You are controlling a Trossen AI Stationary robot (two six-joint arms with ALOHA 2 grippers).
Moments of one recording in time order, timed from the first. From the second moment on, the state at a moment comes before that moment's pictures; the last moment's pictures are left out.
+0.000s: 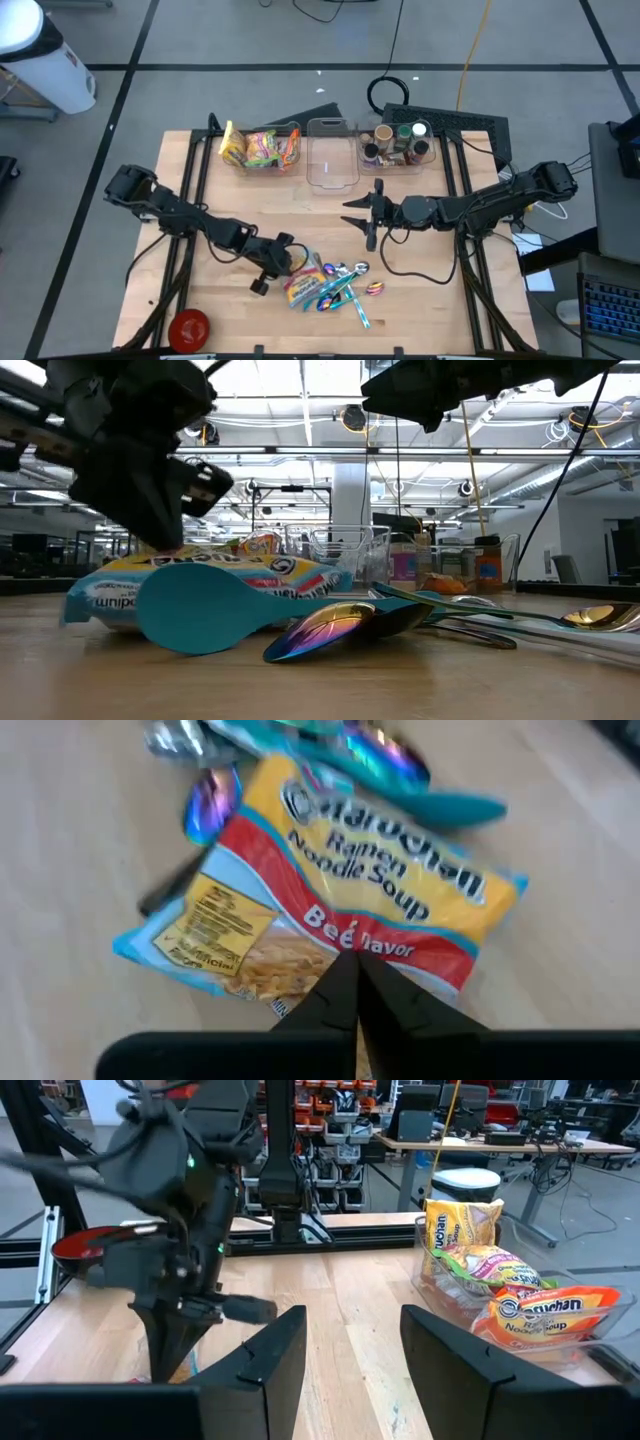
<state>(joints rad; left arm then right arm) -0.35 1.56 0.72 0.00 0.10 0.07 0.18 1.27 0.67 0.48 0.34 0.04</state>
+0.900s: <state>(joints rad) -0.26 1.18 0.73 -0.14 -0.09 0.04 0.18 1.27 0.67 0.48 0.34 0.04</state>
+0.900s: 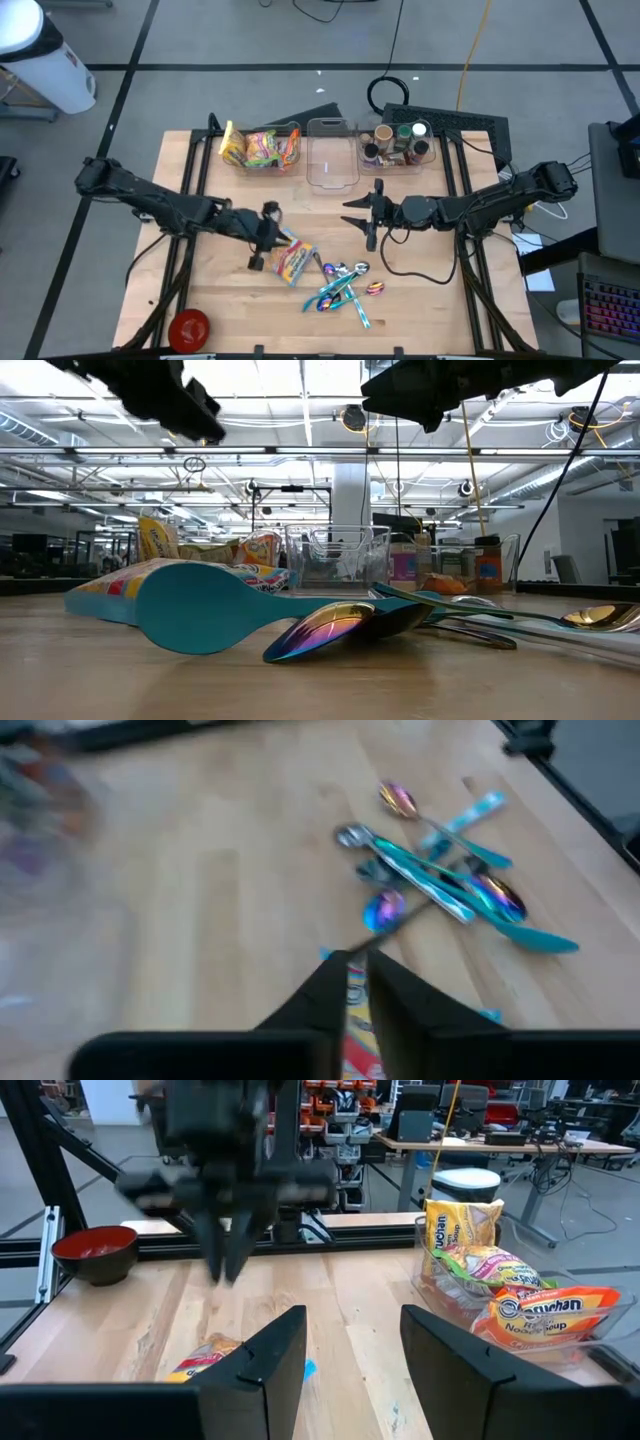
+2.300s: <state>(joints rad) -0.28 1.55 0.72 -0.09 -0.03 -0.01 0.18 1.27 0.67 0.48 0.34 0.04</state>
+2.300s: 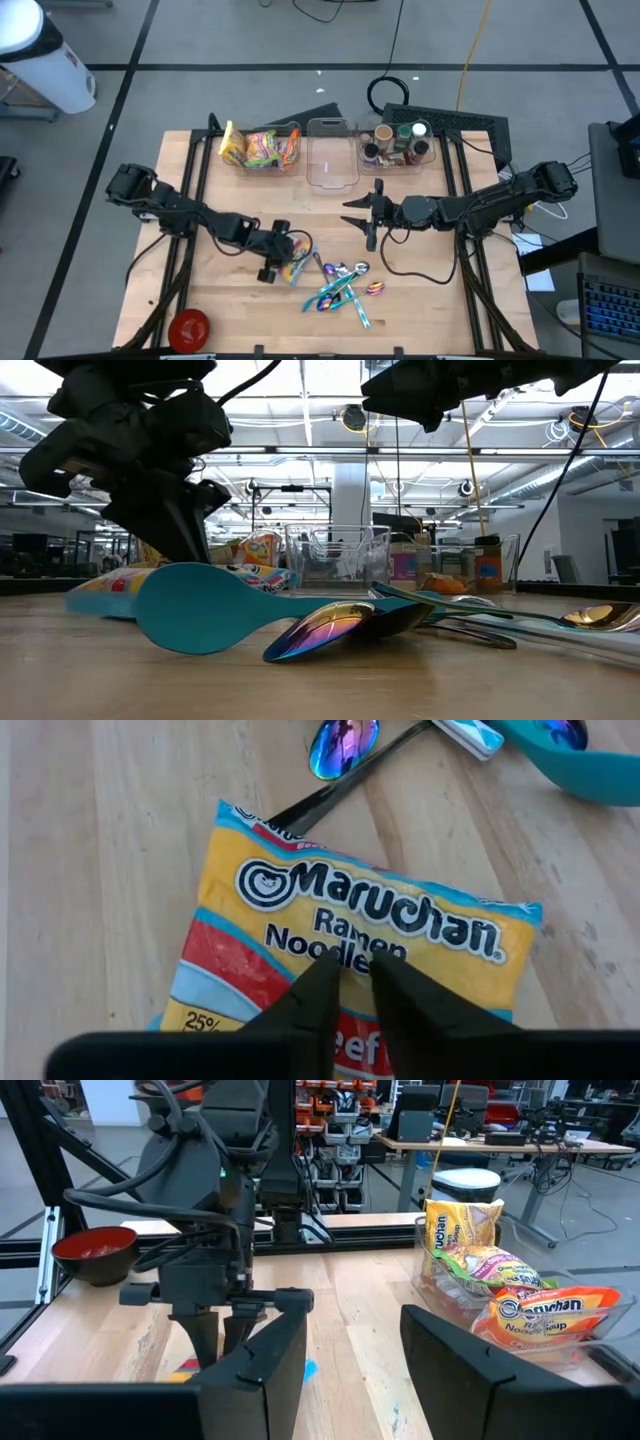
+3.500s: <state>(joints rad) -0.21 1.13 0.73 -0.16 -0.24 0.05 0.18 1.27 0.67 0.48 0.34 0.04</state>
